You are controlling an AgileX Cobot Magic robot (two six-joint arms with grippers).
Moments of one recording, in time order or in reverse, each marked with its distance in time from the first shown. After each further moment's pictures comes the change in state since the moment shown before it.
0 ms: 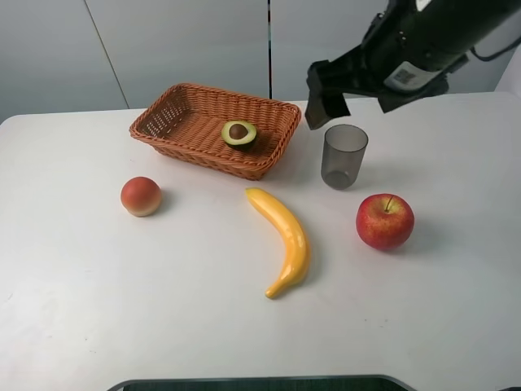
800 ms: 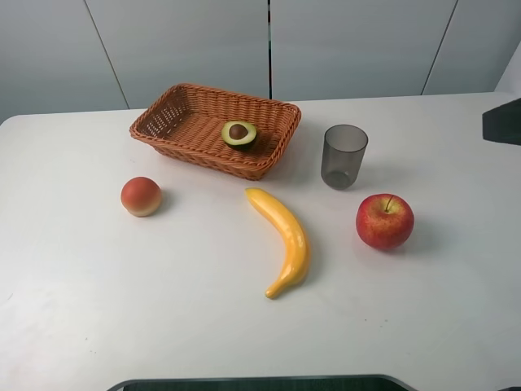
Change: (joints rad) left arm 0.000 0.000 0.000 0.000 0.000 0.000; right arm -0.238 -0.784 0.380 0.022 0.075 -0.078
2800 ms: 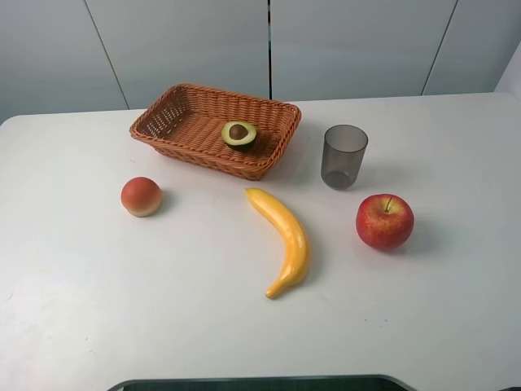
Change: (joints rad) left arm 0.000 0.000 0.000 0.000 0.000 -0.002; right arm -0.281 -0.619 0.137 0.024 0.253 -0.161
